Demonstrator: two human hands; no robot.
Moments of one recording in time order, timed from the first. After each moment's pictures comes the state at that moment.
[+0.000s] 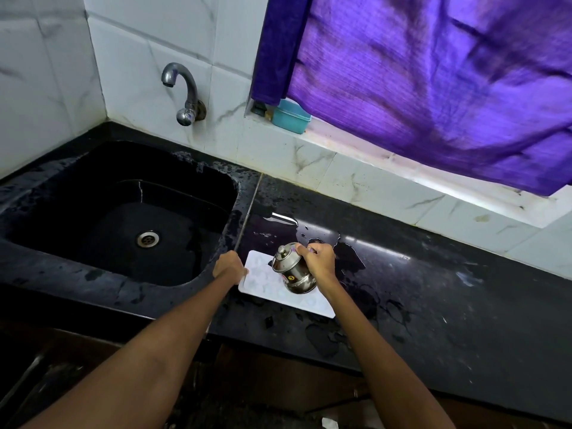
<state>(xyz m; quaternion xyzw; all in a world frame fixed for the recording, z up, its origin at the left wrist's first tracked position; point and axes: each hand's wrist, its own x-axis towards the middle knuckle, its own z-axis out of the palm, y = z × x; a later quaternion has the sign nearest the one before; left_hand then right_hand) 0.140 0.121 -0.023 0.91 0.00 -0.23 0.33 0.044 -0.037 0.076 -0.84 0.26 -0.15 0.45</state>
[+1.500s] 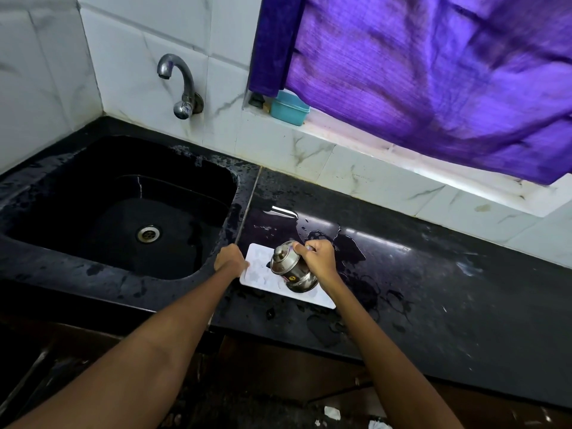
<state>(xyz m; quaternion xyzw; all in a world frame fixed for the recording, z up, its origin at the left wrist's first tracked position) 0.135 0.122 -0.017 0.92 -0.01 -0.22 0.33 0.033 -0.033 0.073 -0.86 0.22 -0.15 0.43</state>
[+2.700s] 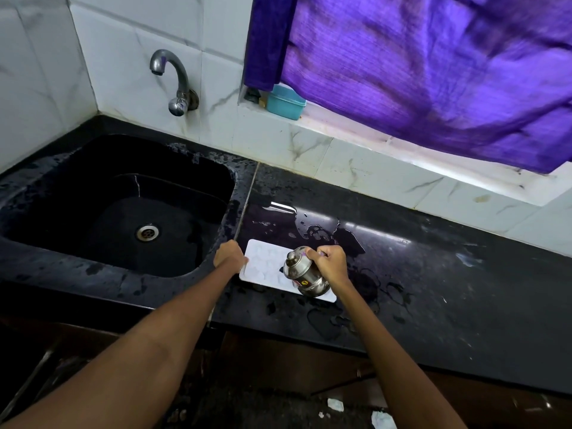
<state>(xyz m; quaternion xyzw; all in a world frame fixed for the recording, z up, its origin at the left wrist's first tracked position) 0.136 0.119 -0.019 0.92 -0.01 -0.22 0.32 0.008 -0.054 0.062 -0.85 0.26 -0.14 0.43</state>
